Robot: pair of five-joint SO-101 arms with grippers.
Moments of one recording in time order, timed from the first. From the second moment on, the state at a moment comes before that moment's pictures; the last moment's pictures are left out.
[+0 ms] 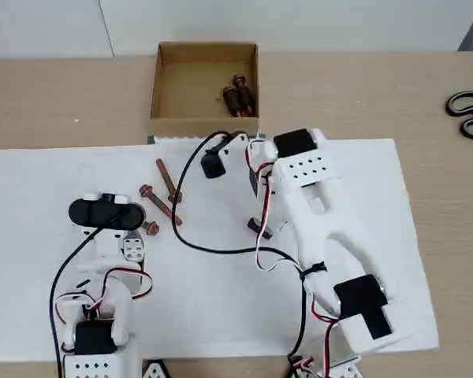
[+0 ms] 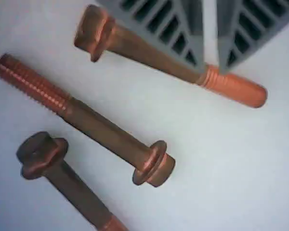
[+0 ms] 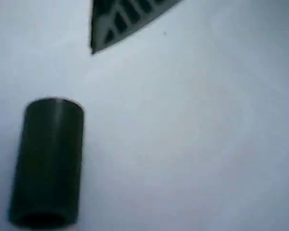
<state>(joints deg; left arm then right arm) -6.5 -103.4 96.8 50.9 -5.0 -22.7 3.1 4.6 90.5 33.2</state>
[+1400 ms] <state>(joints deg) -6.5 -103.4 96.8 50.9 -5.0 -25.3 16.7 7.5 74.5 33.1</state>
